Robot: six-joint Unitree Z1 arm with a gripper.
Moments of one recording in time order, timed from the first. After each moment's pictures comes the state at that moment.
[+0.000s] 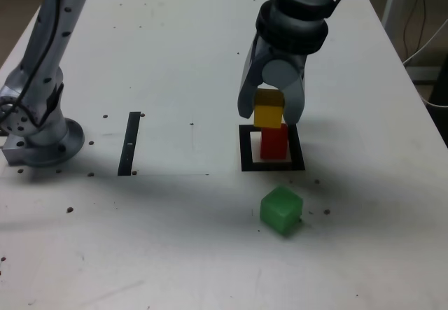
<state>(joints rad) -0.09 2.15 -1.84 1.52 0.06 0.07</state>
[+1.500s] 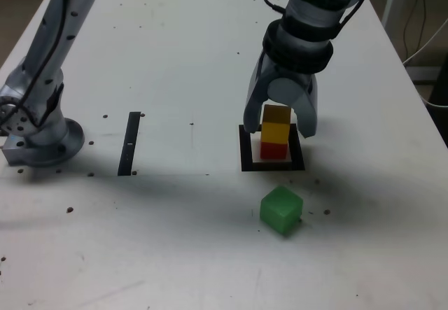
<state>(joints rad) -0.09 2.19 -1.81 1.47 0.05 0.09</state>
